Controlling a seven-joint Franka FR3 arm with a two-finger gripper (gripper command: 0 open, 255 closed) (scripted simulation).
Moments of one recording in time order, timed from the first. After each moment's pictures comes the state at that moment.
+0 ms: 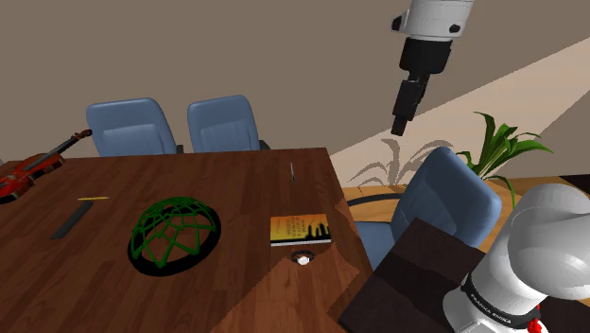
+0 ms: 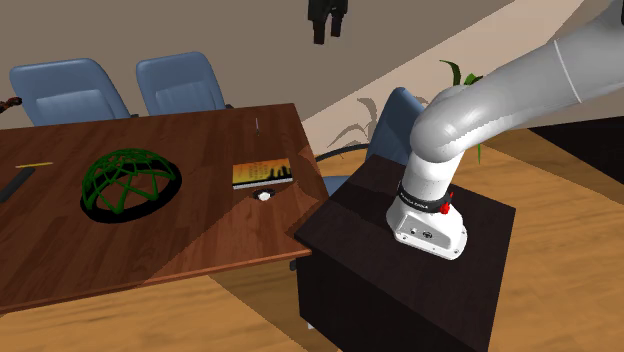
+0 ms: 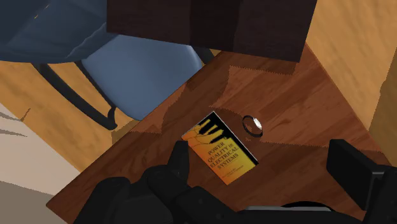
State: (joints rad) arm 0.02 -0.82 0.07 -2.29 0.08 1.50 -0.12
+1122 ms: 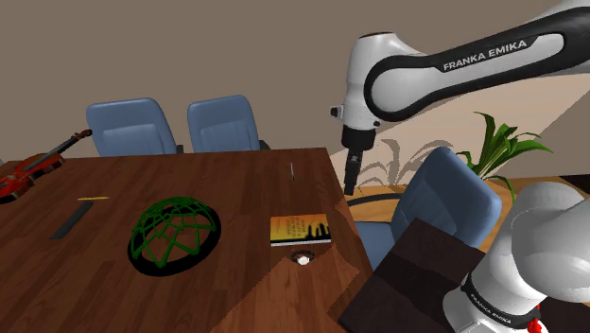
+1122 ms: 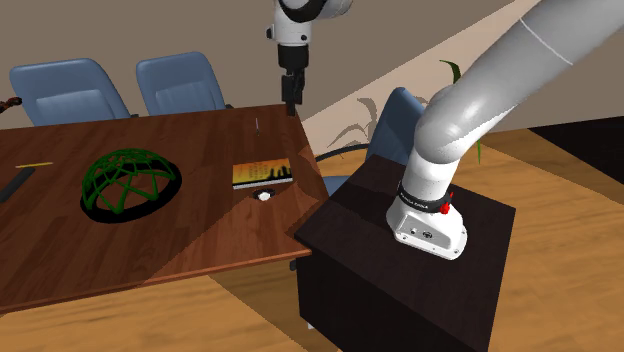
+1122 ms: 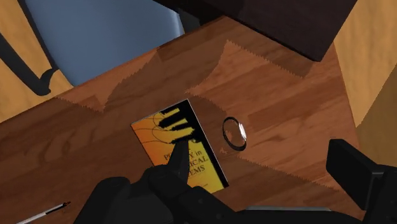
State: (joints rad) arm 0.12 -0.51 0.05 -2.54 0.13 1.99 -0.38
